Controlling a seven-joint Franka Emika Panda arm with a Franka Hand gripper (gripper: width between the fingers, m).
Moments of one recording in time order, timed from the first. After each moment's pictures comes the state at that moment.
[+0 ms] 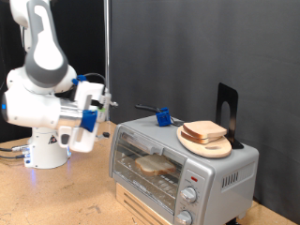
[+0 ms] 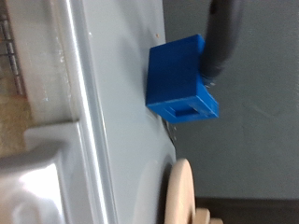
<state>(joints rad) -0.01 -0.22 -0.42 -2.68 1.20 1.71 -0.07</state>
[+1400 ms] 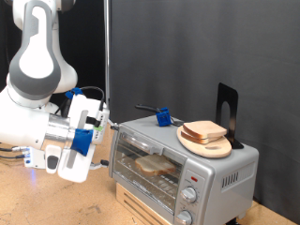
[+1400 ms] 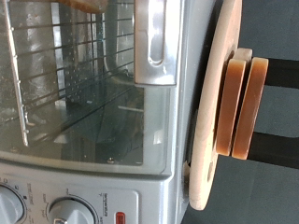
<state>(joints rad) -0.02 0.13 -0.40 -2.32 1.34 1.74 -0.23</state>
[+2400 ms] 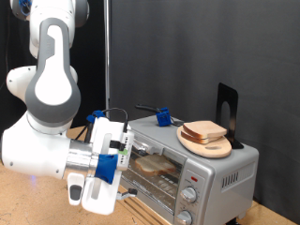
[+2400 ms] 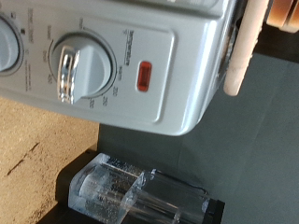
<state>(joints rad) -0.02 0.39 -0.33 -2.05 1.57 1.77 -0.37</state>
